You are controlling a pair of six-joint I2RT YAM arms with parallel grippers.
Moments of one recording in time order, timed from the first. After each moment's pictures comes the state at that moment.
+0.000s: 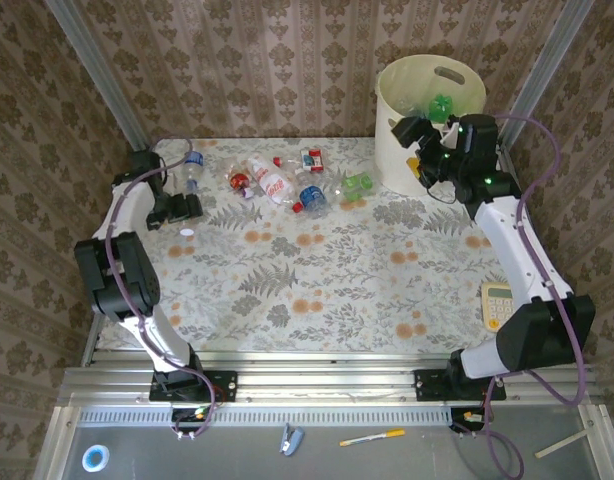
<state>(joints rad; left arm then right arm) 0.13 1.81 1.45 -0.87 0.09 -0.06 0.07 1.42 1.38 -0.36 -0.45 1.00</state>
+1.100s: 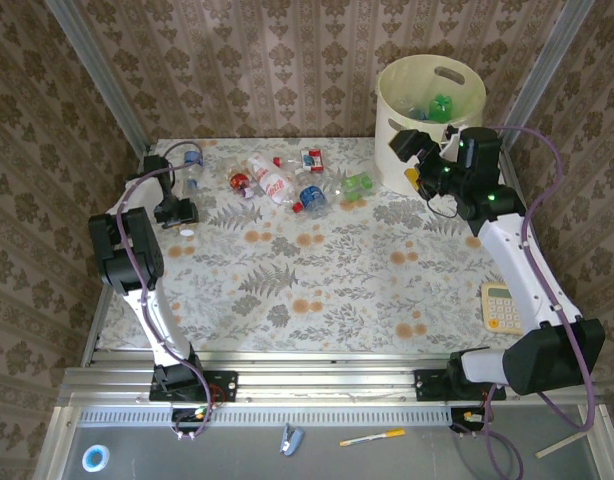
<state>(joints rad) 0.14 2.05 1.54 -0.80 0.08 0.02 0.10 1.31 1.29 -0.37 -0.46 1.00</state>
